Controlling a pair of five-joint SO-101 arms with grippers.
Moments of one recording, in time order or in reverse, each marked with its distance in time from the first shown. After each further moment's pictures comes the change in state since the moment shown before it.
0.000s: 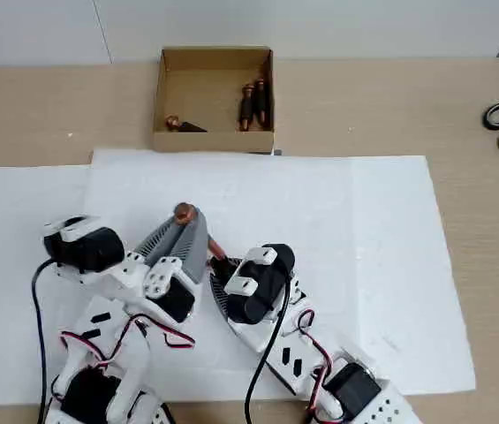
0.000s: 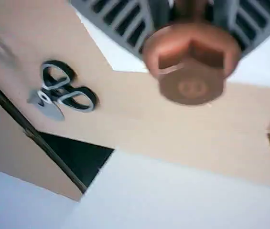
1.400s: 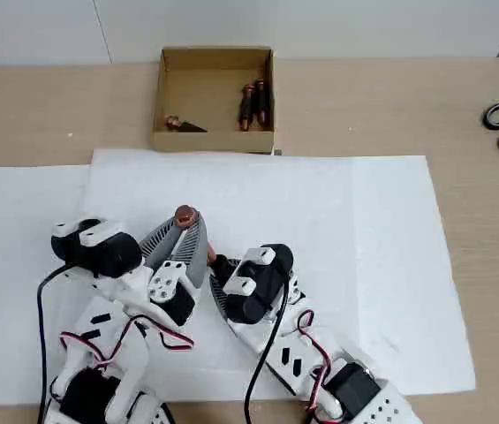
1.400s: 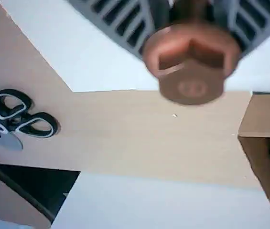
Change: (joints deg) left arm -0.4 0.0 0.2 2.5 -8.9; right arm -0.2 0.1 0.0 0.0 0.1
